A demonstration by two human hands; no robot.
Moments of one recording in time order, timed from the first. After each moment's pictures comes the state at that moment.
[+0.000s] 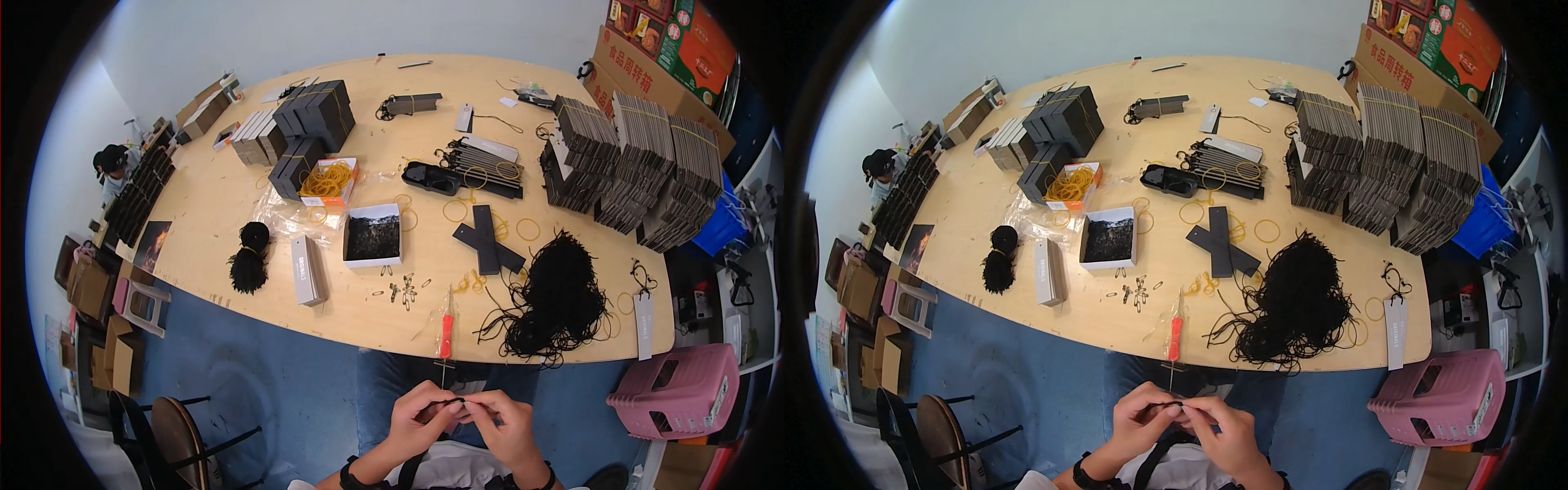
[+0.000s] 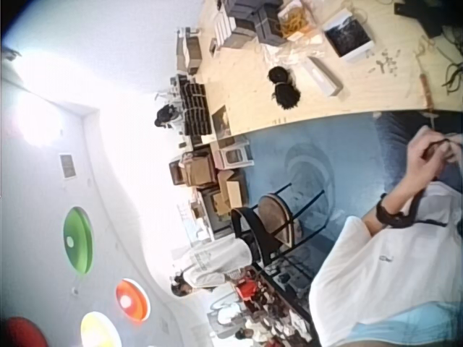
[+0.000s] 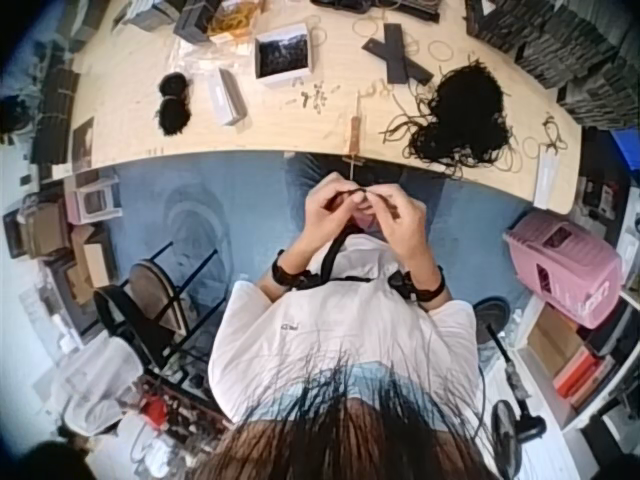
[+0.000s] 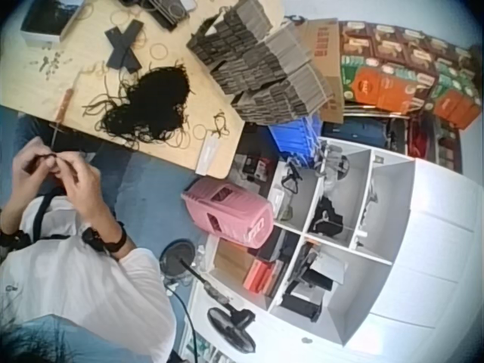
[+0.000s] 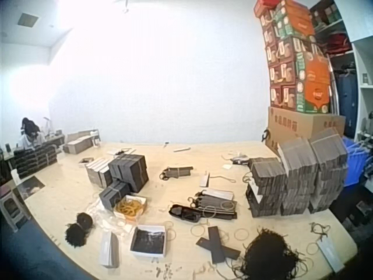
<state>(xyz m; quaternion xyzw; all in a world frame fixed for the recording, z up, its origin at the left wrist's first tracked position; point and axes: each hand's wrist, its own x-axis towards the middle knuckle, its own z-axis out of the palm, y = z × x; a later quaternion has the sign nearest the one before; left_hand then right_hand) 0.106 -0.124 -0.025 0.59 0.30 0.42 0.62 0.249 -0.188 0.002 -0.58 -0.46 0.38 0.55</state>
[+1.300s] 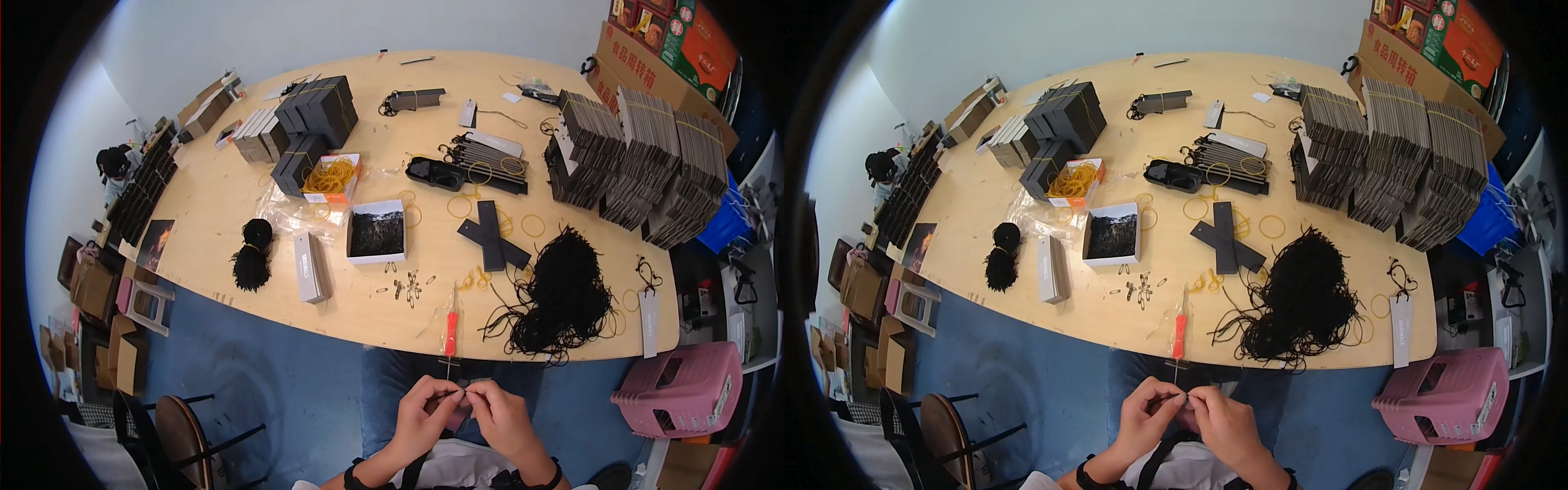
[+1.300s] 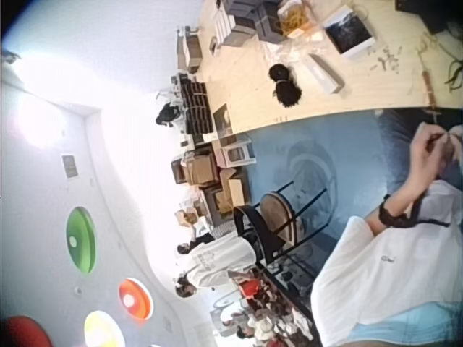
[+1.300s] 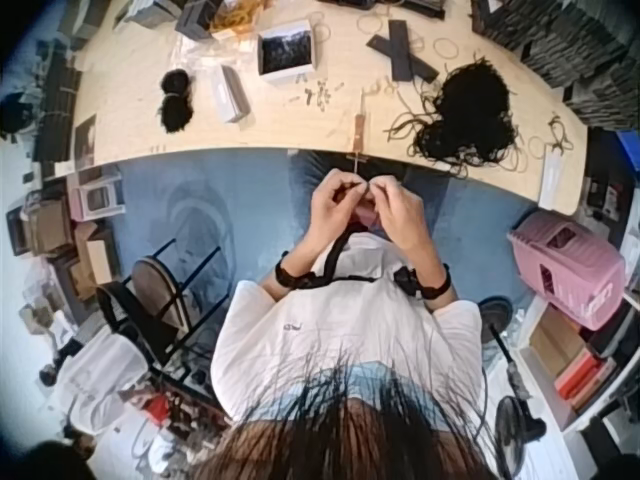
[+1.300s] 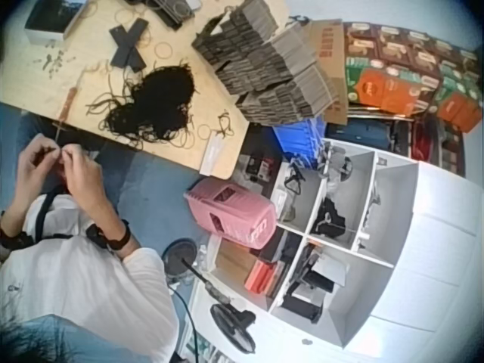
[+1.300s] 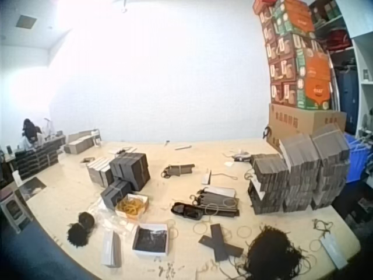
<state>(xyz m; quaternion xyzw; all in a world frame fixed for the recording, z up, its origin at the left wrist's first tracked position) 0.108 -0.128 -0.022 0.57 0.42 0.34 0.61 0.254 -0.181 -0.013 -0.65 -0.54 0.33 0.43</state>
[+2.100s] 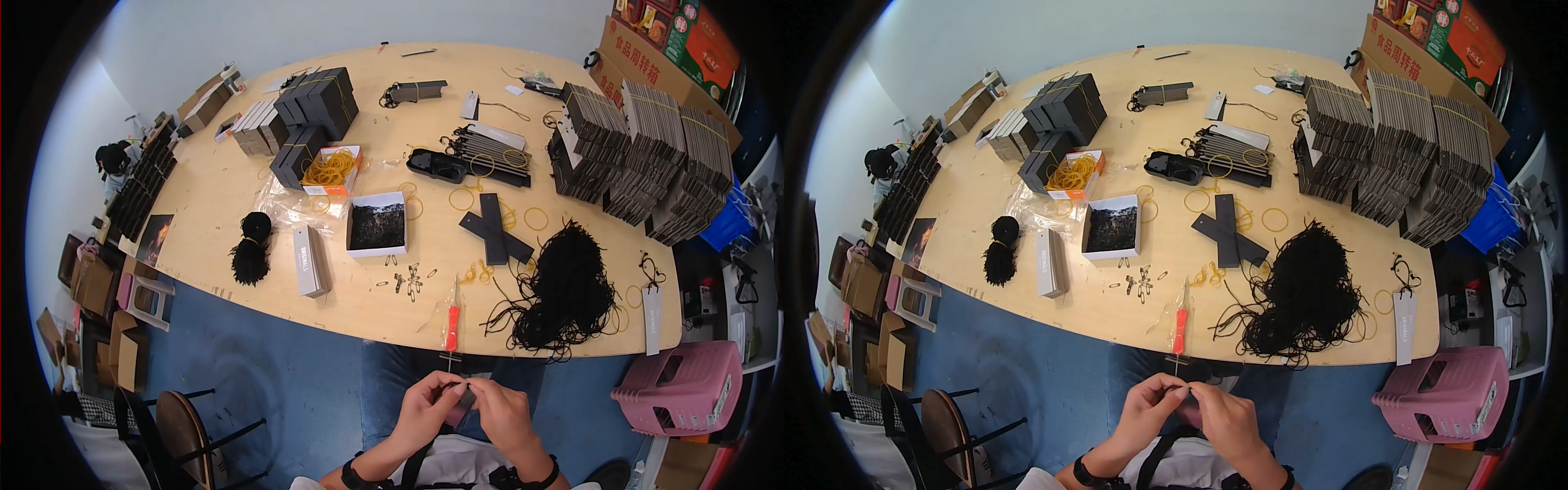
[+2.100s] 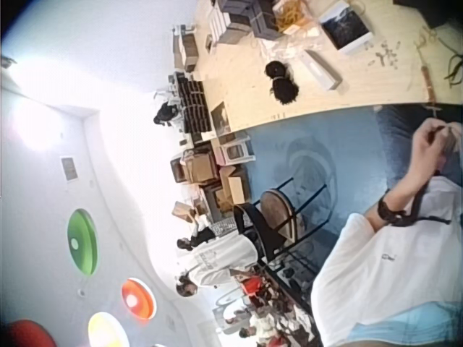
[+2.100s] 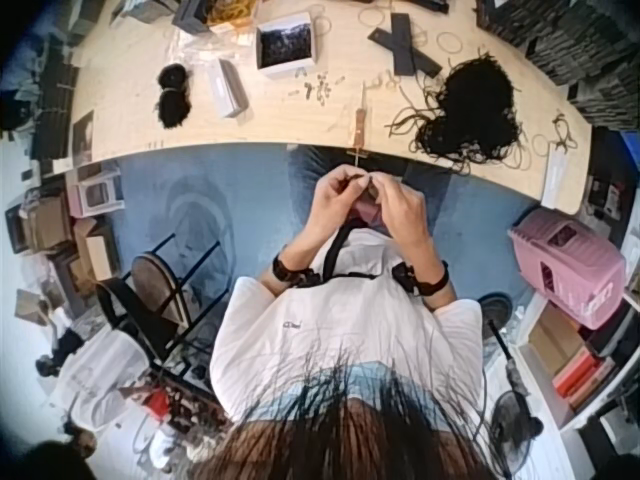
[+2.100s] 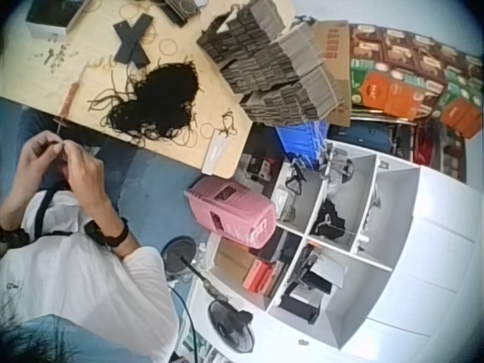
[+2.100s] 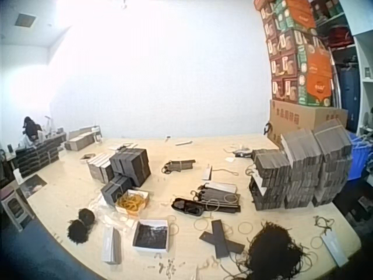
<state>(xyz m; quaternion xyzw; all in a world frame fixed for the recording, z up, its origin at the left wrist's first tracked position) 0.115 -0.122 -0.020 0.42 0.40 0.32 0.75 0.255 -0.179 -0.018 -0.64 -0.61 0.20 0.42</state>
